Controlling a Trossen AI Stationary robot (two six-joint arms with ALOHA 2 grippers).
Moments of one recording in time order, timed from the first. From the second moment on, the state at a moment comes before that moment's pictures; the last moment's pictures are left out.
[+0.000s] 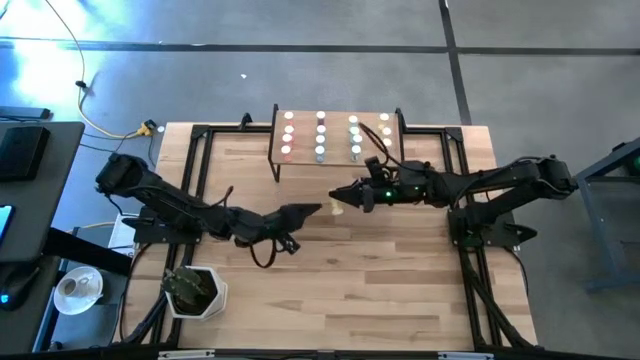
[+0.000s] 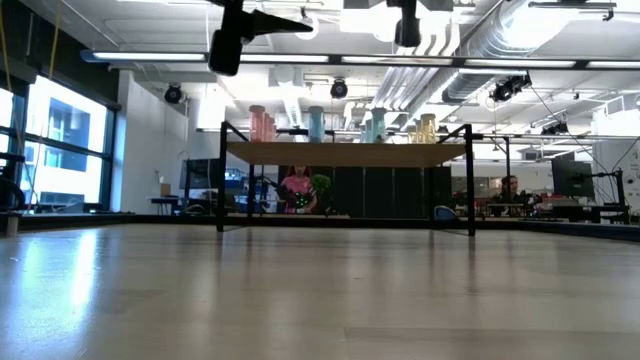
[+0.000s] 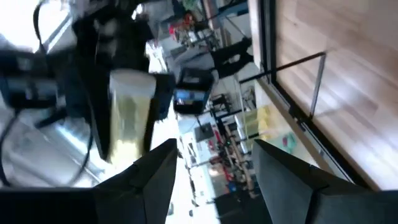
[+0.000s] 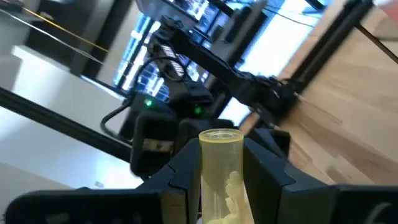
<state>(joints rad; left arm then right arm) -0.22 1.45 0.78 0.59 -0.78 1.85 0.04 1.30 0.91 0.35 0.02 0.99</state>
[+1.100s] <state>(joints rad) -0.27 1.51 0.78 0.76 -0.59 2.02 0.11 1.43 0.92 0.42 0.01 1.23</state>
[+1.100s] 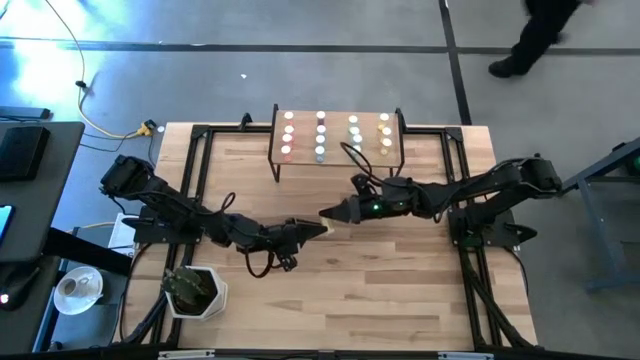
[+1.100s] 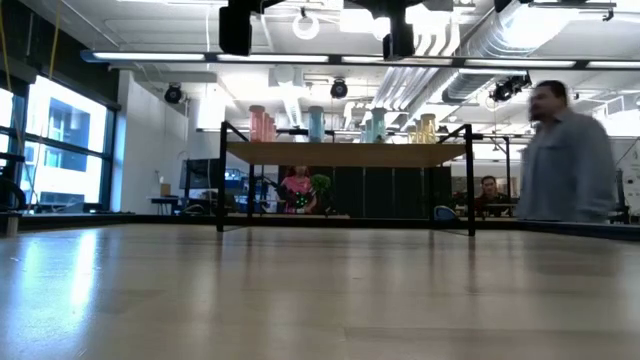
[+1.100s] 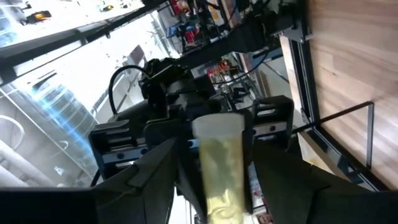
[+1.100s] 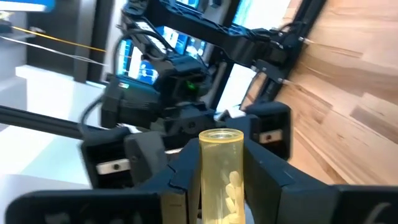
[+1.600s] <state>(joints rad) -0.24 1.51 0.78 0.76 -0.59 1.99 0.11 1.43 0.92 0.45 0.00 1.24</state>
